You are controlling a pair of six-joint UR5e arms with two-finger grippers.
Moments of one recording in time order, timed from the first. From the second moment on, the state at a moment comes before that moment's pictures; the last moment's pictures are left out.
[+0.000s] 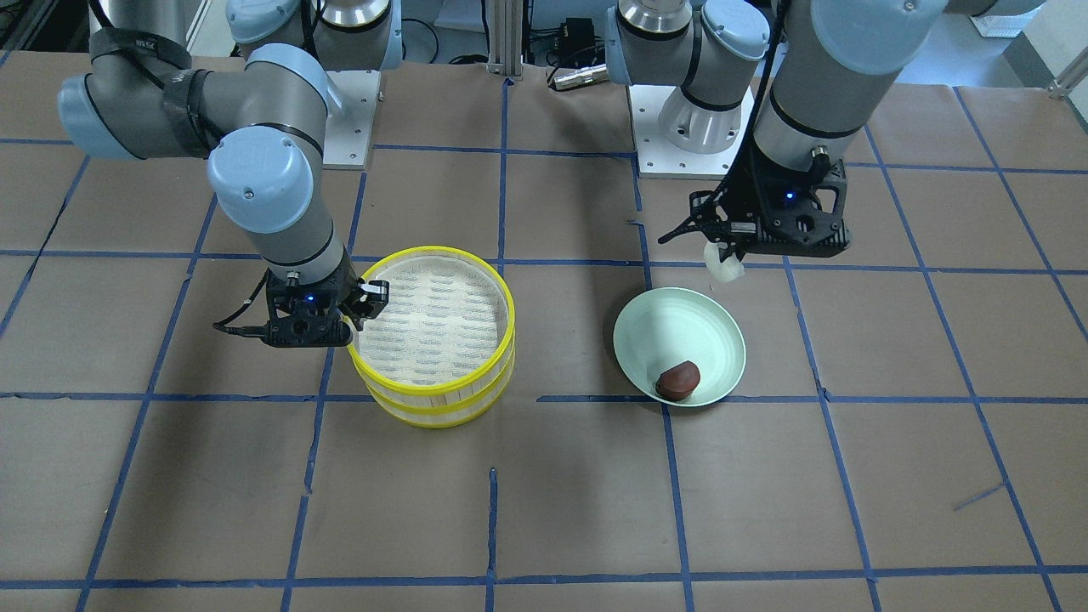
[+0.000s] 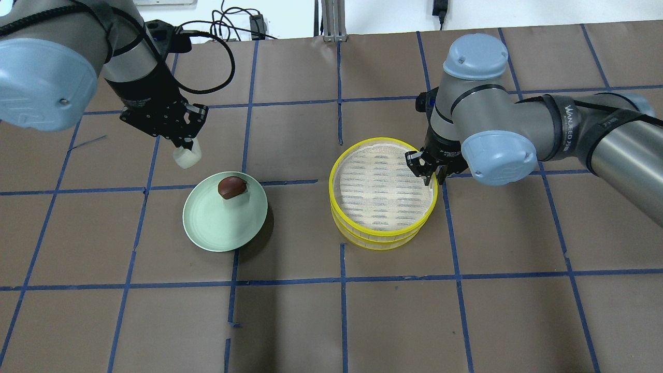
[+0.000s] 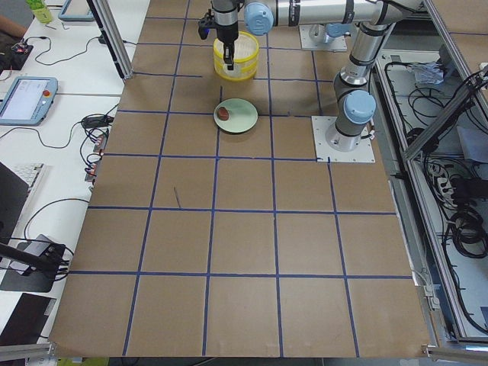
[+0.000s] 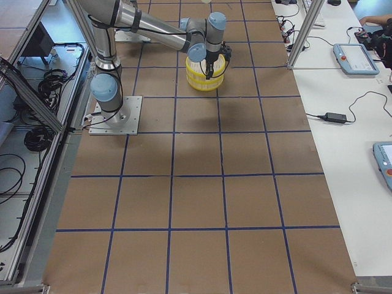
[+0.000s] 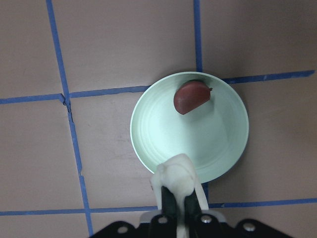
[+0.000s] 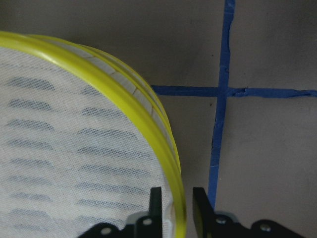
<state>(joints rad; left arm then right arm) -1.59 -1.62 -1.60 -1.55 1.59 0.05 1.65 -1.36 1.87 -2.00 -1.57 0.04</state>
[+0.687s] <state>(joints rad) -1.61 -1.60 -1.60 -1.55 1.56 0.04 1.59 -1.45 1.86 -1.93 -1.57 -0.01</state>
